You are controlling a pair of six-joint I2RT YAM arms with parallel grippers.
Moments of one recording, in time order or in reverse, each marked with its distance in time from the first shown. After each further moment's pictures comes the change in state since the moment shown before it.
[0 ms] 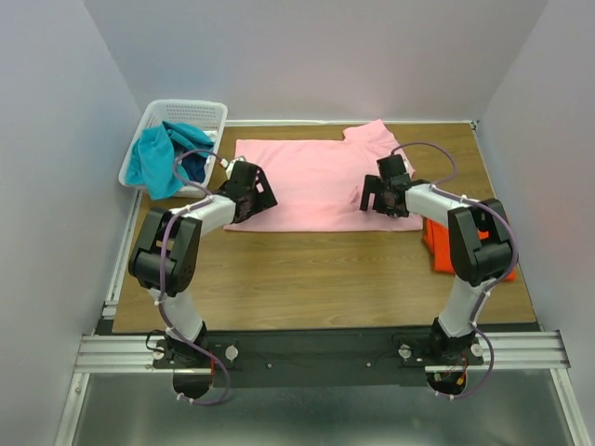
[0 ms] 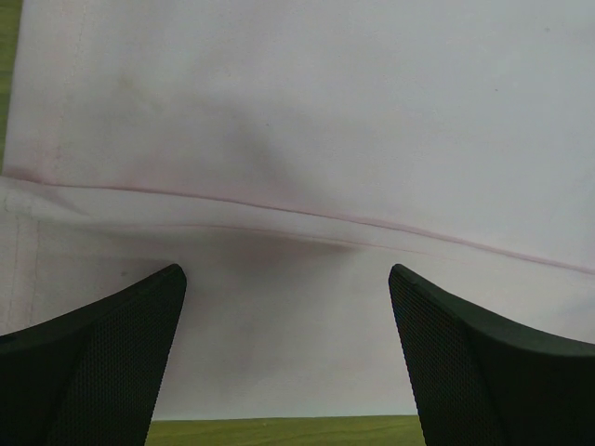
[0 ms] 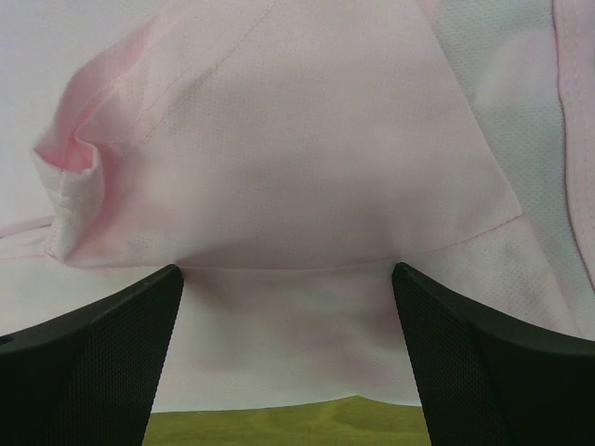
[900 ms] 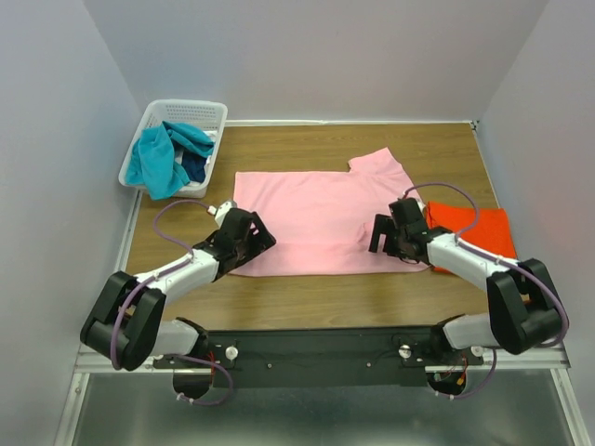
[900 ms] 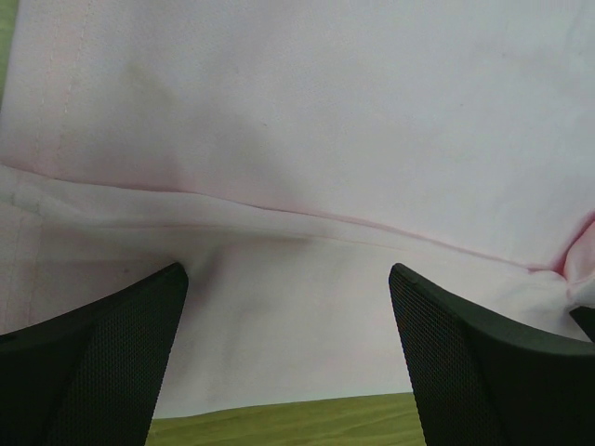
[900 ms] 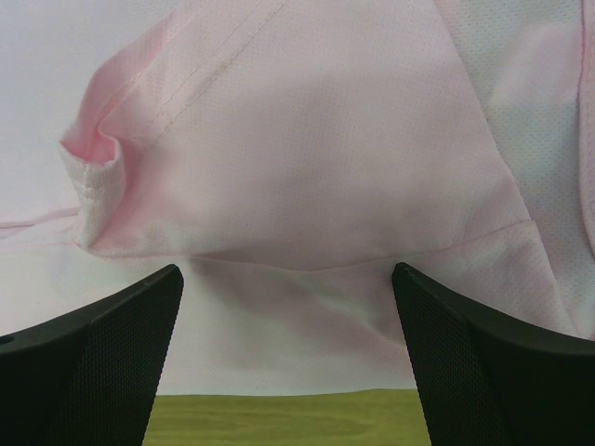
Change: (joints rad) left arm -0.147 -0.489 -0.513 0.053 -0.004 -0.278; right arm 0.084 -0.472 -0.502 0.013 -0.023 0.106
